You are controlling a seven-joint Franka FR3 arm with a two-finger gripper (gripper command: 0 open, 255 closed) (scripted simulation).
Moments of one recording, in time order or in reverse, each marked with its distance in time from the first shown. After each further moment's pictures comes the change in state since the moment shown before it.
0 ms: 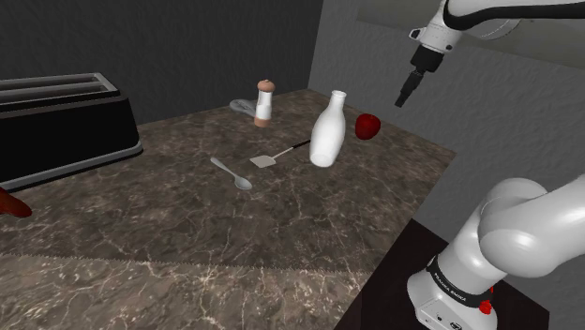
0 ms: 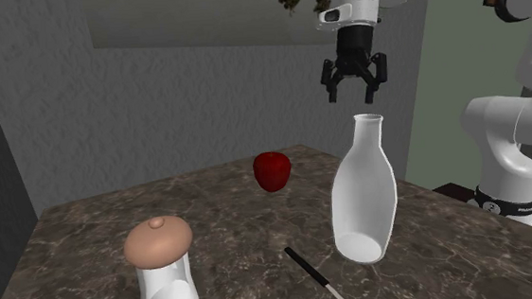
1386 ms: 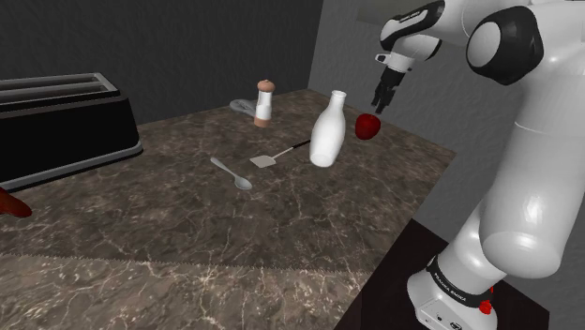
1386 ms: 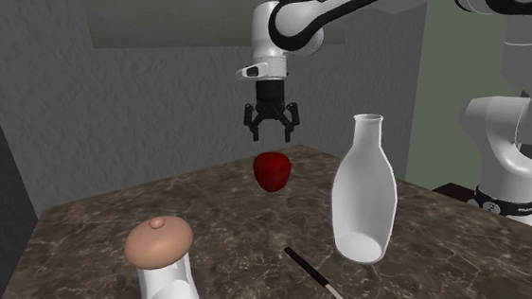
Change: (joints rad) arm 0.046 0.840 -0.354 0.484 0.510 0.099 -0.950
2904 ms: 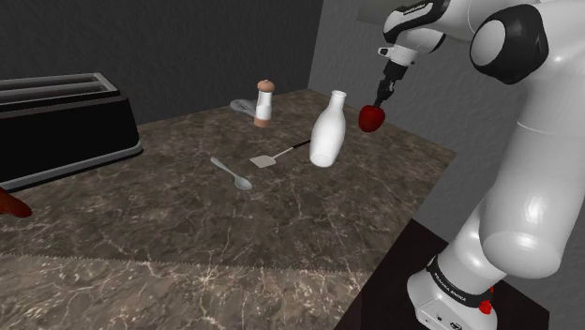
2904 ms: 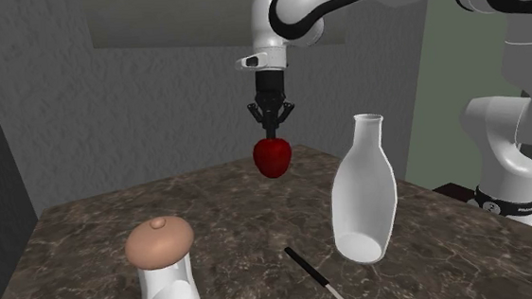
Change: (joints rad) arm 0.001 -0.016 -0.007 0.043 -0.017 -0.051 0.015
